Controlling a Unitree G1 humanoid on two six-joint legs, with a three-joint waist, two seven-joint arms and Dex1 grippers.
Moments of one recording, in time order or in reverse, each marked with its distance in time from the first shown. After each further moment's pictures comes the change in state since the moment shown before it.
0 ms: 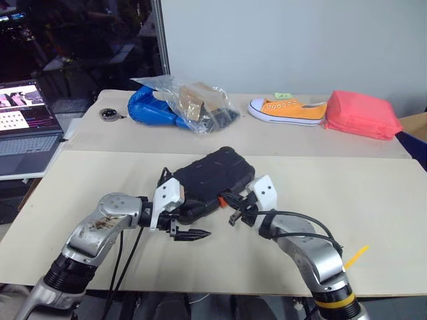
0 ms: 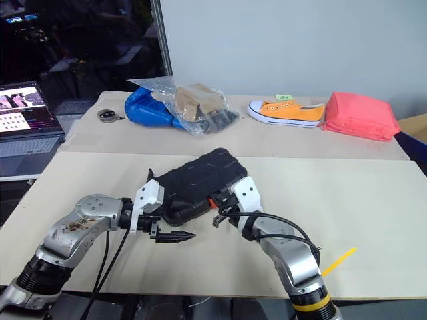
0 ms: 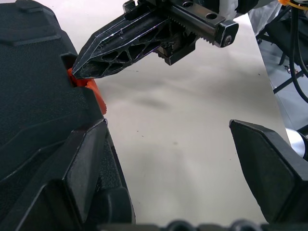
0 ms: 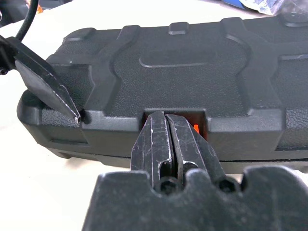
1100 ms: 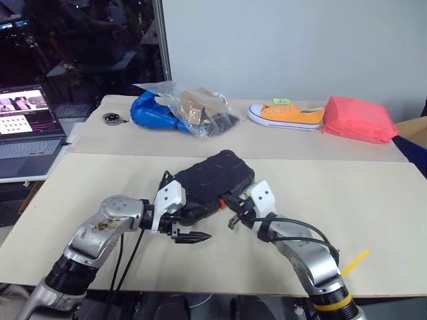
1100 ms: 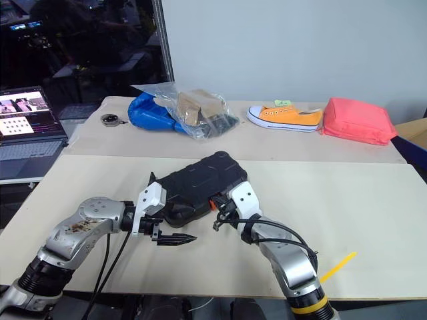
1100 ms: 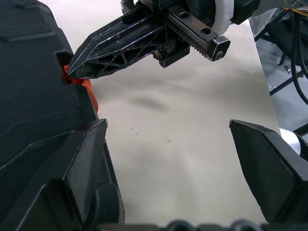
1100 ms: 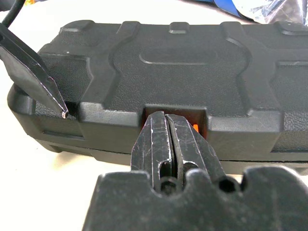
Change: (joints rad) left arm 0.009 -0.005 -0.007 -0.002 0.000 0.026 0.009; right arm 0.026 -0.006 0.029 0.045 -0.069 -0.070 0.011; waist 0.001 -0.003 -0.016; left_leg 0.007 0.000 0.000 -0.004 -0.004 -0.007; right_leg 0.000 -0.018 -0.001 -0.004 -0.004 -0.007
